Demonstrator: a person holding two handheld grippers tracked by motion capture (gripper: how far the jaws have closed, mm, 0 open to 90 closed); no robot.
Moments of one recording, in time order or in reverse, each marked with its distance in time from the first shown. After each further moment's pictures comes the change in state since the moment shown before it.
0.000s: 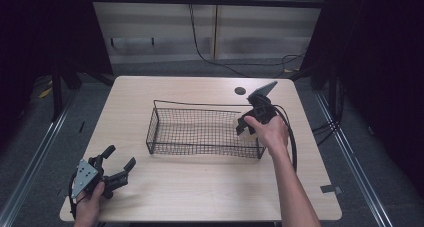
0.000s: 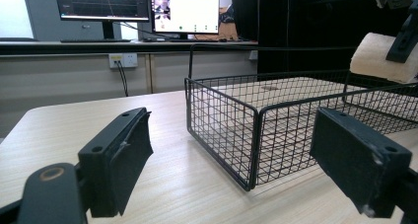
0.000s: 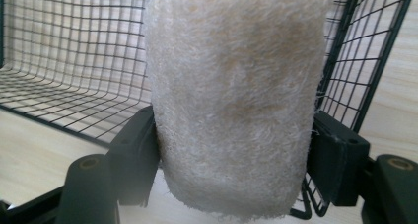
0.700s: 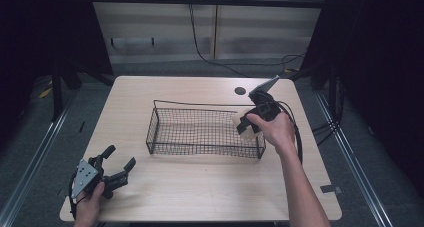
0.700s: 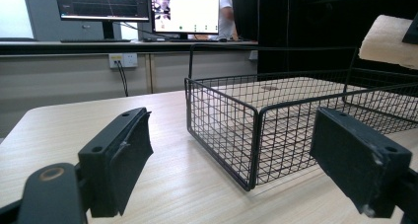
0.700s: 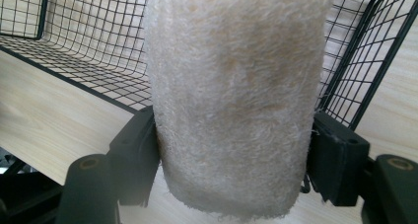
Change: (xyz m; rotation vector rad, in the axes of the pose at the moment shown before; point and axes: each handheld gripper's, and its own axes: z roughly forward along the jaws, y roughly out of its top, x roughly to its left) left arm 0.000 0.000 0.000 0.000 0.000 0.000; right arm 0.004 -0.005 -0.023 0.007 0.060 -0.110
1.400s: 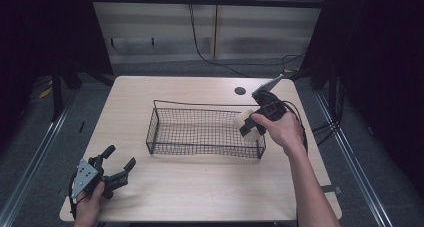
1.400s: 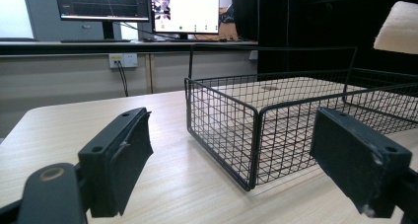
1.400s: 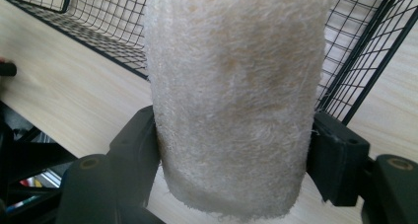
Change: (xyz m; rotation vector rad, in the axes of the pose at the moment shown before) left arm 0.000 0.000 0.000 0.000 0.000 0.000; right arm 0.000 -0.011 -0.018 0.016 0.053 -0.086
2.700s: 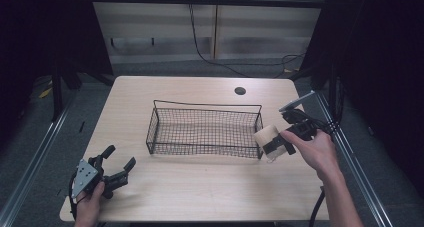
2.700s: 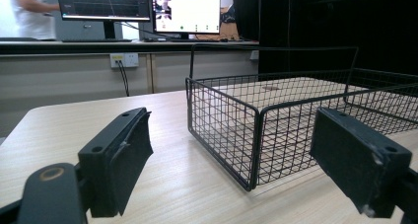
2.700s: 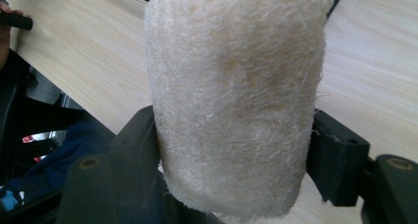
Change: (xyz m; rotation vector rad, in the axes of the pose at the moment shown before) left arm 0.000 0.000 0.000 0.000 0.004 -0.001; right arm -0.035 -0.071 -0.025 -0.024 0.080 -0.036
